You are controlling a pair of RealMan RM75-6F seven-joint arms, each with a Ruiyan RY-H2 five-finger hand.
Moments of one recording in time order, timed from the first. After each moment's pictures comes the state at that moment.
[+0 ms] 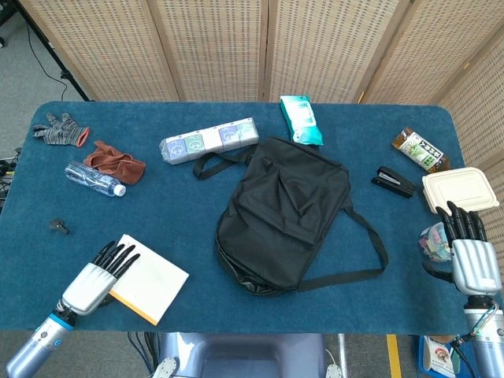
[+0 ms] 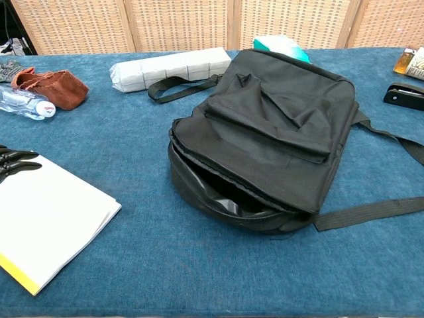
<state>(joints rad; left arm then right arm) -0.27 -1.49 0.17 -1.05 1.80 1.40 0.03 0.16 -1.16 0.13 -1.54 -1.41 1.42 -0.04</state>
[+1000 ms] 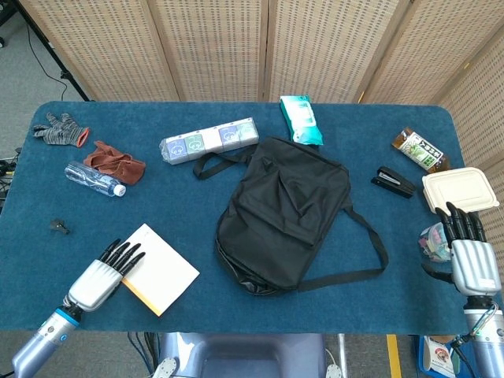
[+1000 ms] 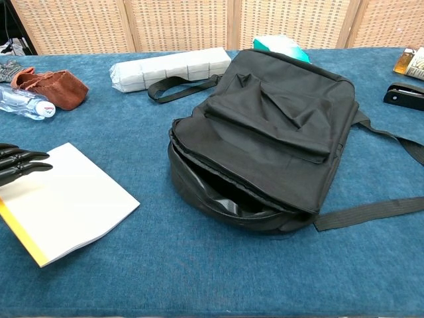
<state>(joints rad) -0.30 -1.48 0.17 -1.10 1.78 1.32 0.10 0.16 -1.16 0.13 -1.55 -1.40 1.41 -0.03</state>
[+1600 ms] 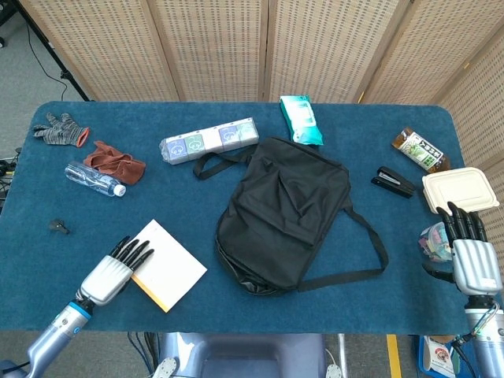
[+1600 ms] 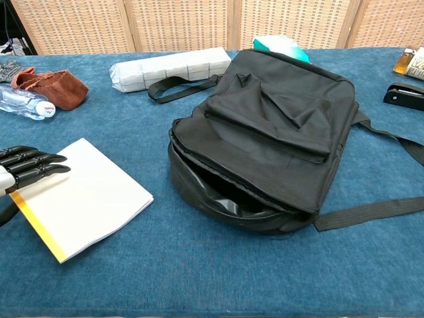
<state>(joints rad) -0.34 -1.53 0.14 -1.09 1.75 1.26 0.14 0.16 -1.16 0.13 -1.54 -1.40 1.41 -0.02</state>
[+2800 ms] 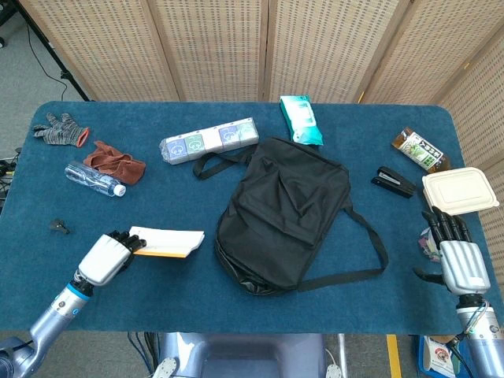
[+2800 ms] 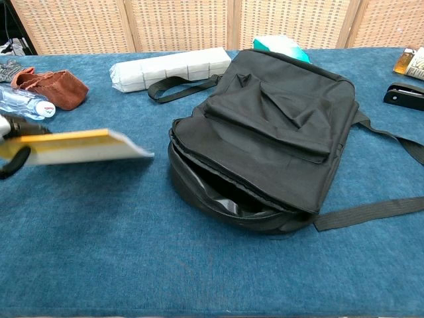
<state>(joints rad) -0.40 -1.62 0.08 -0.84 1.80 1.48 -0.09 0.19 -1.13 0.11 -1.58 -1.41 1.31 -0.01</state>
